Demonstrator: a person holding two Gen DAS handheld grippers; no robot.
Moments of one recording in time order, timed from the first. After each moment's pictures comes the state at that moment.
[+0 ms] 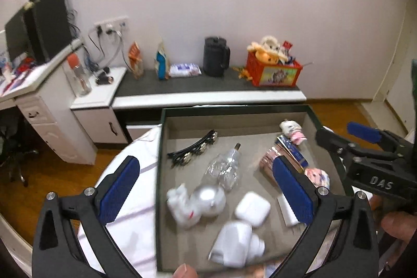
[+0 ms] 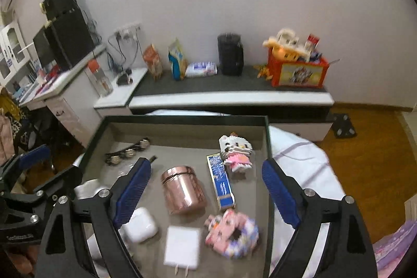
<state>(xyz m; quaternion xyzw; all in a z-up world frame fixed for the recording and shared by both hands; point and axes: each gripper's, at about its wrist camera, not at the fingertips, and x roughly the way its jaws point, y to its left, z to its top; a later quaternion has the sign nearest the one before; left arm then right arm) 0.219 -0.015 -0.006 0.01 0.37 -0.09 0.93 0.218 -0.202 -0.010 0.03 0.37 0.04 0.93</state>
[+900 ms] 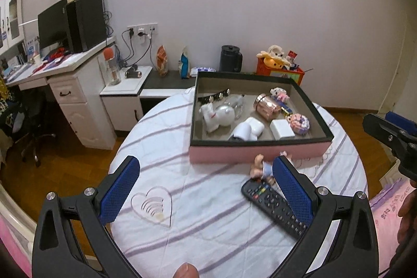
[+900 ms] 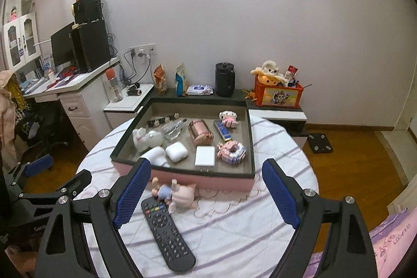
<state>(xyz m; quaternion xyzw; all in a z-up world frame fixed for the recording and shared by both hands) 0.032 0.026 -0.007 -0.01 0.34 -0.04 0.94 0.025 -0.178 0.029 0.00 0.32 0.03 0.95</state>
